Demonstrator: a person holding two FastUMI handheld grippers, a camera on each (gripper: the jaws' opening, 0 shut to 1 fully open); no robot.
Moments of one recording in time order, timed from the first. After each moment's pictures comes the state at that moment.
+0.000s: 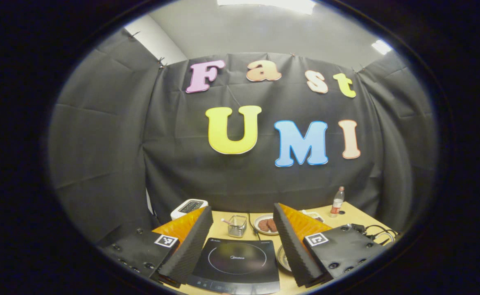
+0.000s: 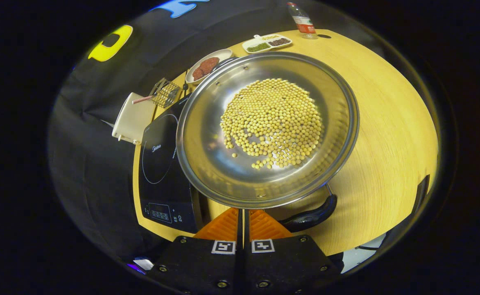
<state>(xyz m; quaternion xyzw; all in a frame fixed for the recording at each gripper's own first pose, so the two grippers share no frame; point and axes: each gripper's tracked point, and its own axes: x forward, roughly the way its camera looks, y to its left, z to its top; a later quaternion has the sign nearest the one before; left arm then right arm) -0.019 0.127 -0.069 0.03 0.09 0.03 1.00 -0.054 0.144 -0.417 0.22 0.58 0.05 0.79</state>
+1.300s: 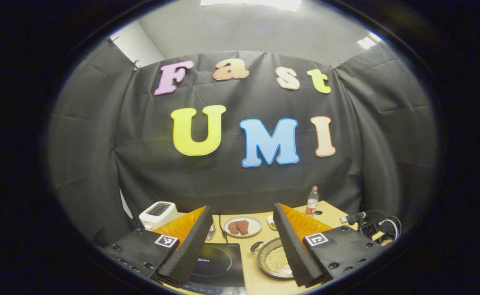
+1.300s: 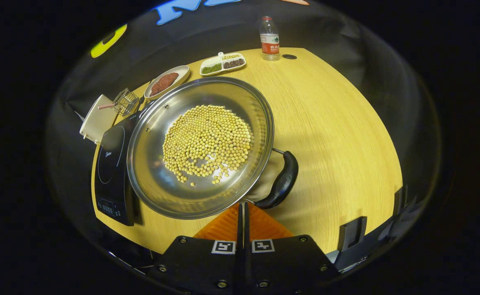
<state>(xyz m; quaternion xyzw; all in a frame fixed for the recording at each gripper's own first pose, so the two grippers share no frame) 0.009 0.000 -0.075 0.04 0.09 -0.03 0.99 -0.036 -0.020 -0.416 0.08 0.56 -0.01 0.83</state>
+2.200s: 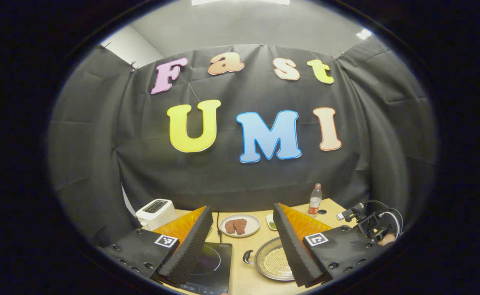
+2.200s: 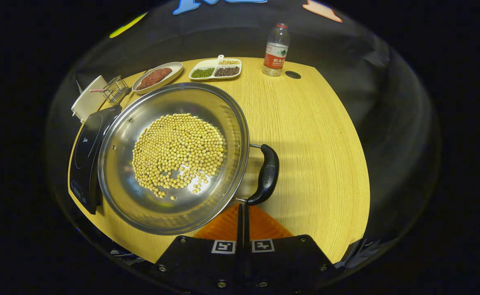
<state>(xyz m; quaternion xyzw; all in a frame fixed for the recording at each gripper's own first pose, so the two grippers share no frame) 0.041 -0.053 -0.098 0.06 0.11 0.01 0.99 0.030 -0.101 -0.424 -0.04 0.55 0.01 0.84</state>
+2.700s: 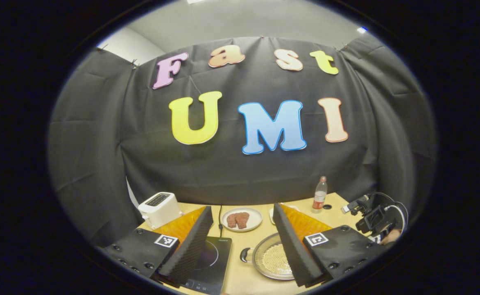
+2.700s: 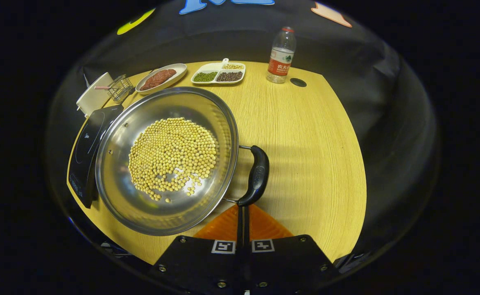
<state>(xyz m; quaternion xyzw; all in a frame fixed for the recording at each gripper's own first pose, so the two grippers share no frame) 0.048 -0.072 -0.117 0.06 0.14 0.03 0.99 0.050 -0.118 -0.425 -0.06 0.53 0.04 0.84</state>
